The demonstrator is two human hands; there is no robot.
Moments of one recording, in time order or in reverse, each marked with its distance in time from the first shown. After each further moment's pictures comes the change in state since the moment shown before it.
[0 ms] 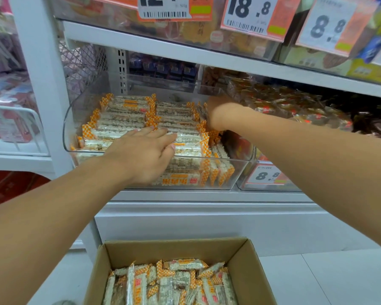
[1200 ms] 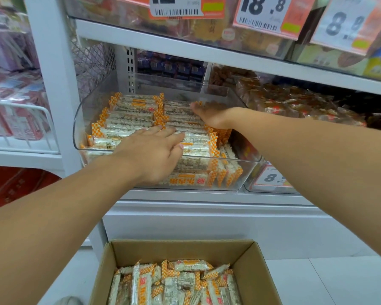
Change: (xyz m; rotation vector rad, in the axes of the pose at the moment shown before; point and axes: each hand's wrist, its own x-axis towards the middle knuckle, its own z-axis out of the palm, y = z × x) left_hand 0.002 0.001 0.000 0.018 -0.005 0.005; right_hand 0.032 -0.012 0.019 0.329 -0.201 -0.012
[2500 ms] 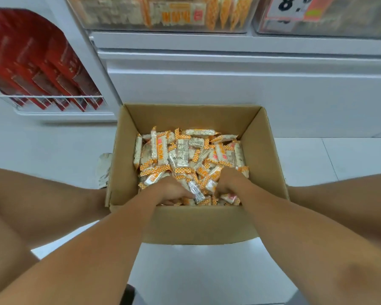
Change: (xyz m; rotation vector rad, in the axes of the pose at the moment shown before) left_hand -0.204 0.096 0.302 -0.786 -0.862 -0.694; right_hand -0.262 0.051 0.404 0.167 -0.654 0.250
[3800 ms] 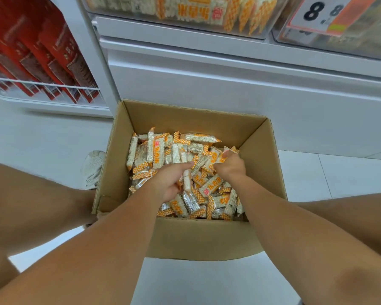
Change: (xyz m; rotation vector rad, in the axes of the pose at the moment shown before) left_hand 0.017 0.034 -0.008 -1.125 0.013 0.079; right_hand 0.041 -0.004 -0.031 0.567 0.386 0.080
